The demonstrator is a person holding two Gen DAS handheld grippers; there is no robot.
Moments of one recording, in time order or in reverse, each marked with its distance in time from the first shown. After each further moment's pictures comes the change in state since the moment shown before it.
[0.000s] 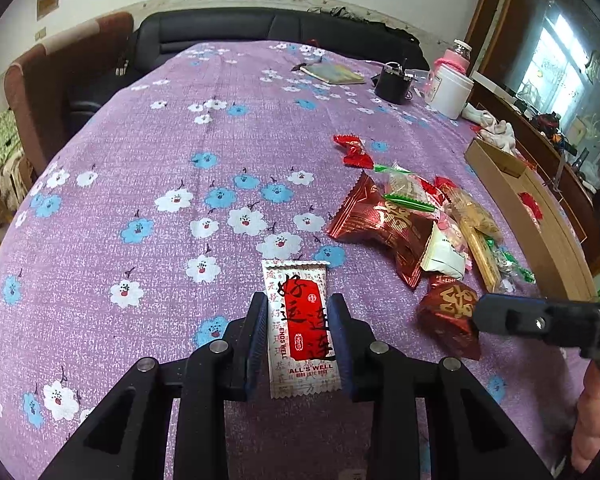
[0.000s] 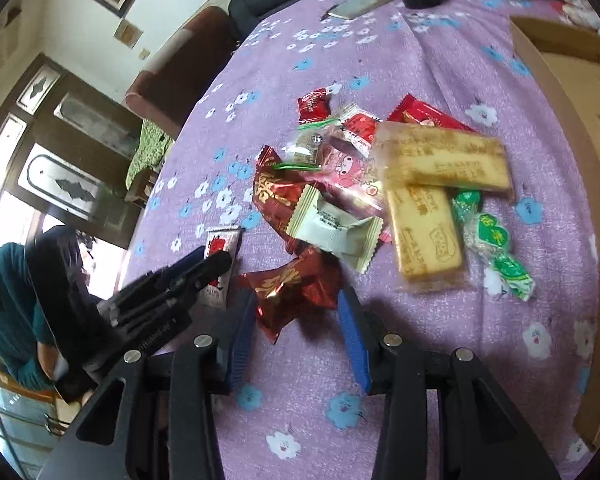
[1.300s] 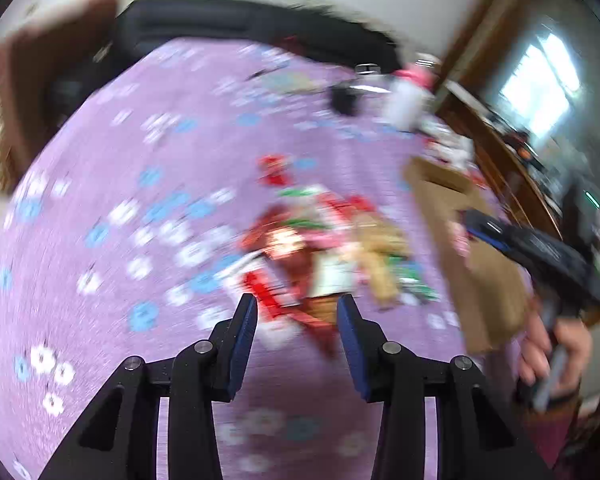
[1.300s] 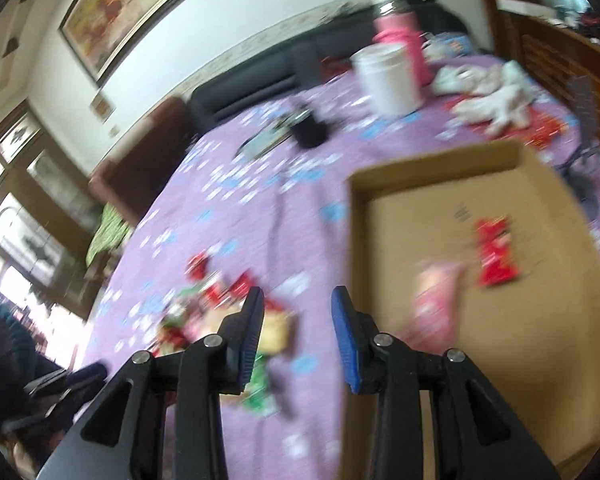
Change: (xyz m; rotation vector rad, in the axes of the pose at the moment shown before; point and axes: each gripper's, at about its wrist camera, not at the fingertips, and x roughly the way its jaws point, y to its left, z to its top) left arm -0.040 -0.038 0.018 -0.119 0.066 -0.111; right arm -0.099 -0.080 0.048 -0.021 -0.311 -0.118
